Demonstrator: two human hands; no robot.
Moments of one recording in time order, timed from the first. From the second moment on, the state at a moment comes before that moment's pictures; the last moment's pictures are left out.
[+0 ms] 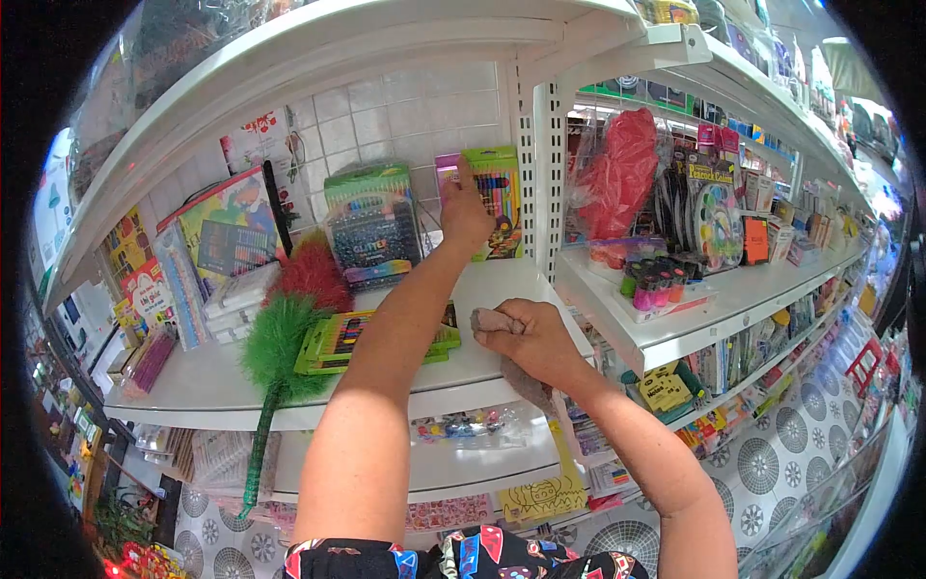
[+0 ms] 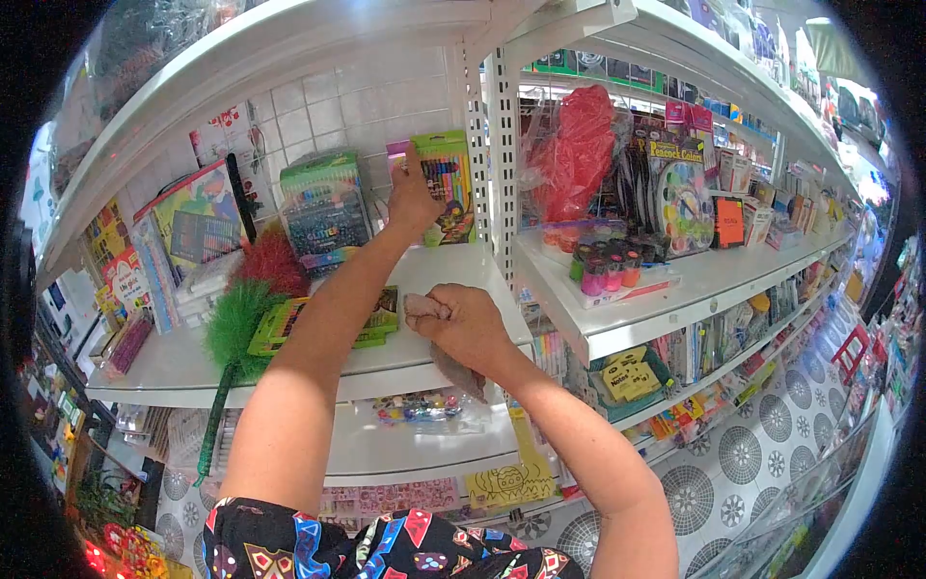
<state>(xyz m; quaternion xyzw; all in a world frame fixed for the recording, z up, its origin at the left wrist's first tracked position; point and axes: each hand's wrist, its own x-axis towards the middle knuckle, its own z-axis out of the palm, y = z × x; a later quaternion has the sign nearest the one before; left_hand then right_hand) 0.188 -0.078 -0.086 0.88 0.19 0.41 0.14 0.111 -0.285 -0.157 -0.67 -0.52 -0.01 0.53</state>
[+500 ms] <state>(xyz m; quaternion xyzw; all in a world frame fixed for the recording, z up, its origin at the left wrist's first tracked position) 0.105 -0.089 -0.027 0.94 0.13 0.31 0.05 0.109 -0.285 -0.154 -0.67 -0.46 0.05 0.58</state>
